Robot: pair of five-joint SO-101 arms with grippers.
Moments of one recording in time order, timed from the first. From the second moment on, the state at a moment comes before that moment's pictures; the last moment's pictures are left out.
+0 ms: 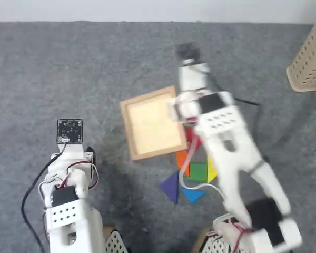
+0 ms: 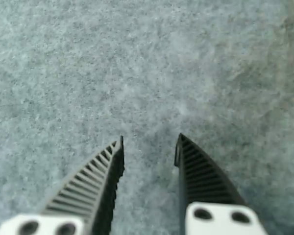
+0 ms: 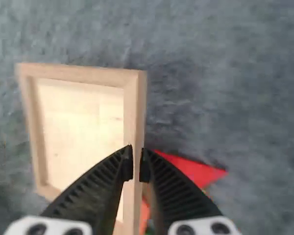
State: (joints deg) left arm -23.5 -70.3 94.0 37.8 -11.0; right arm -21.6 -12.7 17.0 62.4 -6.3
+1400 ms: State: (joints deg) left arm -23.6 -70.3 94.0 37.8 -11.0; right arm -10.3 -17.2 52.7 53.0 4.5
